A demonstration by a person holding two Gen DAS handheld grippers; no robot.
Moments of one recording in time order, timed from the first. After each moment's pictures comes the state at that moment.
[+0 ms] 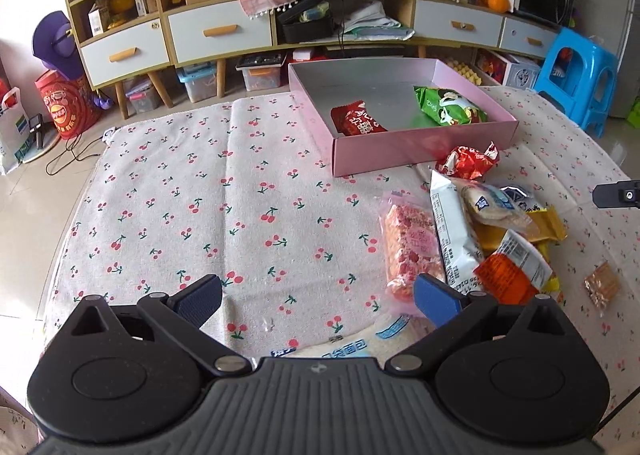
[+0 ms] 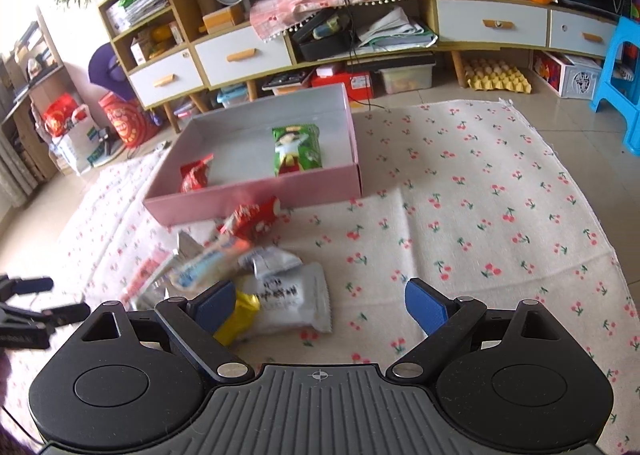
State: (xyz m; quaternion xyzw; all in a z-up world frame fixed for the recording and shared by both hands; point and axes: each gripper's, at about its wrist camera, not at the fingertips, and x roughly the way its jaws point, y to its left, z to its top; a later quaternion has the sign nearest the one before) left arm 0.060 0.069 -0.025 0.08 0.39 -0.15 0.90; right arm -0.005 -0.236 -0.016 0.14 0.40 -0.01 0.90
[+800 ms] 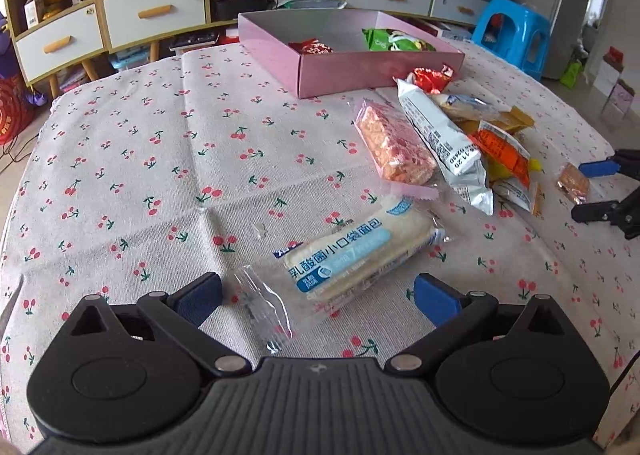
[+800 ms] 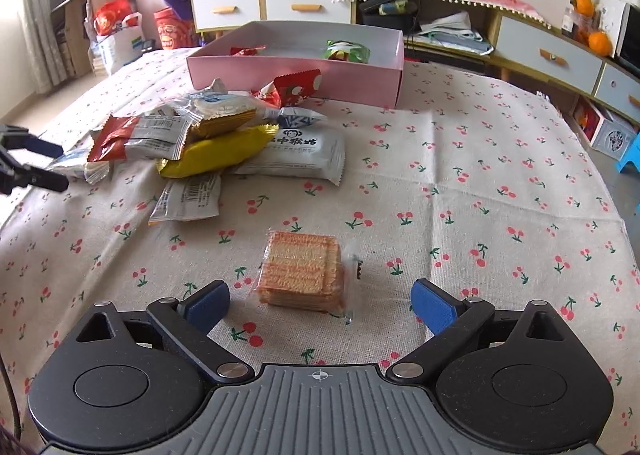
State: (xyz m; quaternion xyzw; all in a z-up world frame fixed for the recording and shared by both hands) left arm 0.043 0.109 -0.069 0.10 0.41 -0.27 0.87; right arm -0.069 -0.209 -0.073 0.01 0.42 0.06 0.91
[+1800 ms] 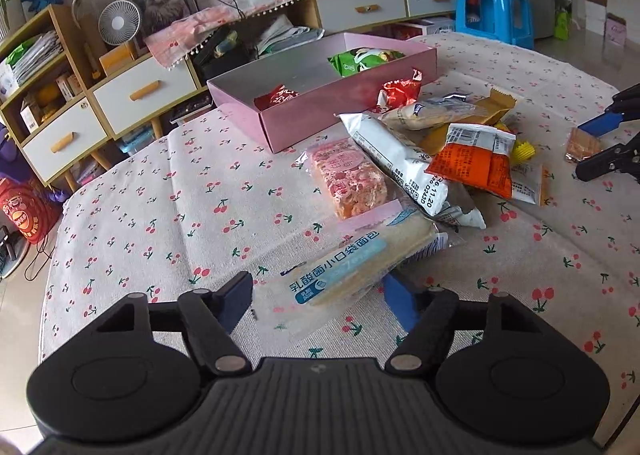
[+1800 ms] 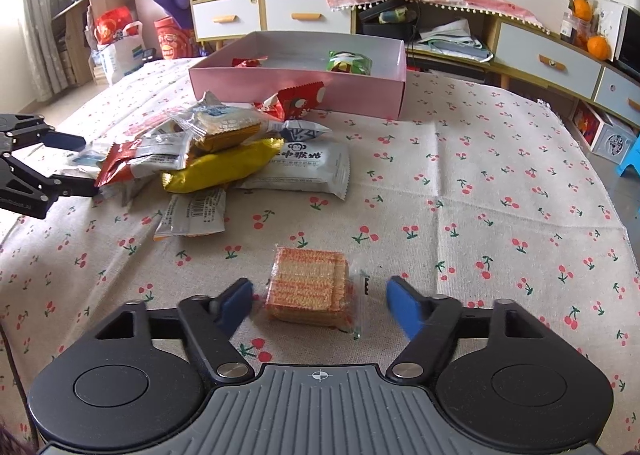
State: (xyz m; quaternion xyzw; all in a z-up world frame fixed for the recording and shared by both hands) left arm 0.028 0.071 -0.061 0.22 0.32 -0.25 0.88; right arm -0.066 -0.204 -0.067 0.01 0.40 0.06 0.91
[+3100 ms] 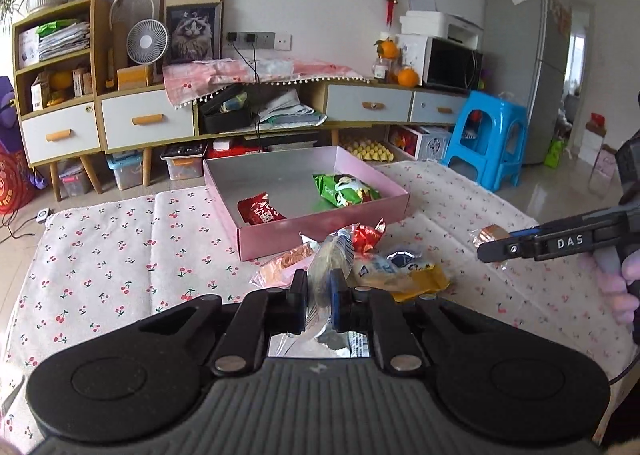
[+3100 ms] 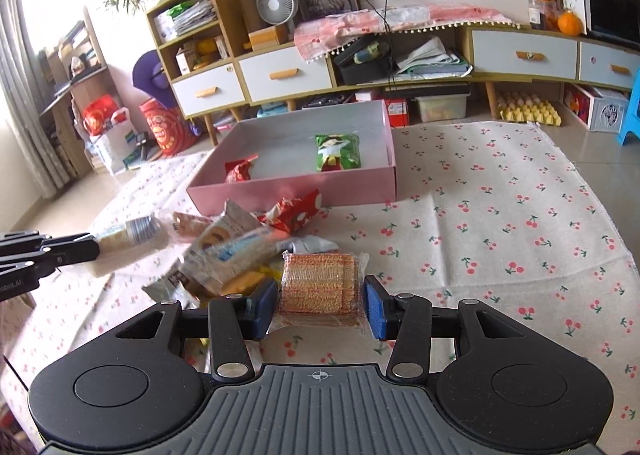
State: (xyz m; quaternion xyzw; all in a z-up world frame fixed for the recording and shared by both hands) left arm 0.030 0.054 0.004 0.03 0.27 -0.27 0.92; right arm -0.024 -0.222 -0.010 0.15 0.35 0.04 0.92
